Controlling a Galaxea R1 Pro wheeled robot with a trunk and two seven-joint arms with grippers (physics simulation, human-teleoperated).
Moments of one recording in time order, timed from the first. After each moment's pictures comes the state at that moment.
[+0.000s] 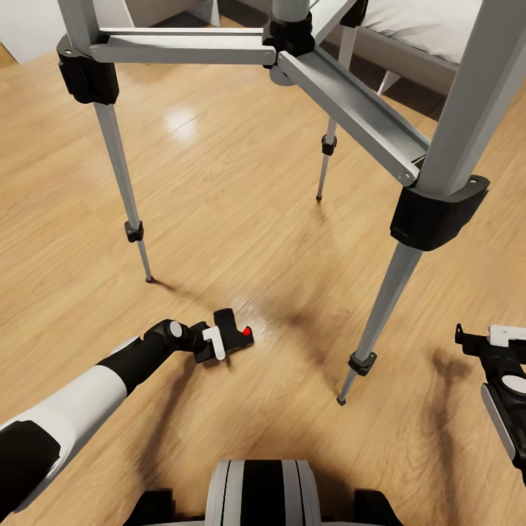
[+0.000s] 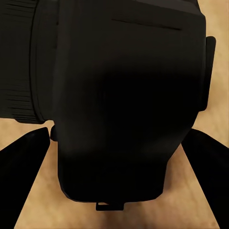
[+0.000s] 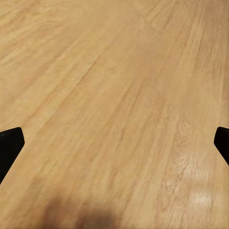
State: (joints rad) left arm -1.02 0.16 -0.69 -0.66 -0.38 0.22 -0.68; right arm -0.50 -0.39 -0.25 -1.16 -0.01 0.15 -0.16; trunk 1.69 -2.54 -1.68
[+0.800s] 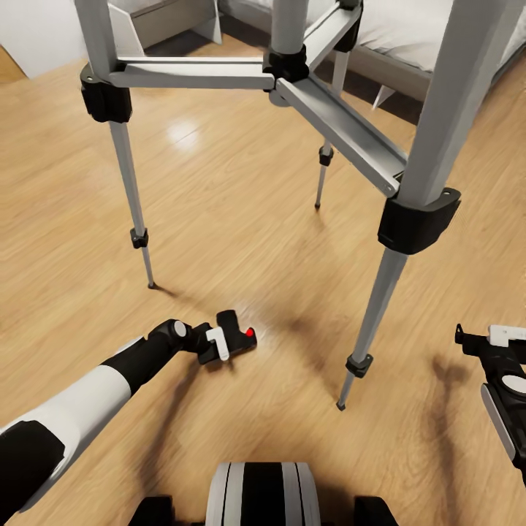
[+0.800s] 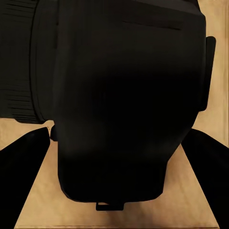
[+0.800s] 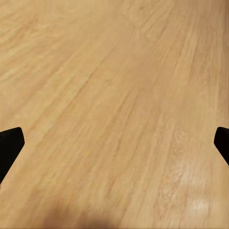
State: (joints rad) left arm -1.02 0.14 -0.69 -0.66 -0.38 0.25 -0.69; right arm -0.50 -0.39 -0.25 -1.16 -0.01 0.15 -0.16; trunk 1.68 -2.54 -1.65
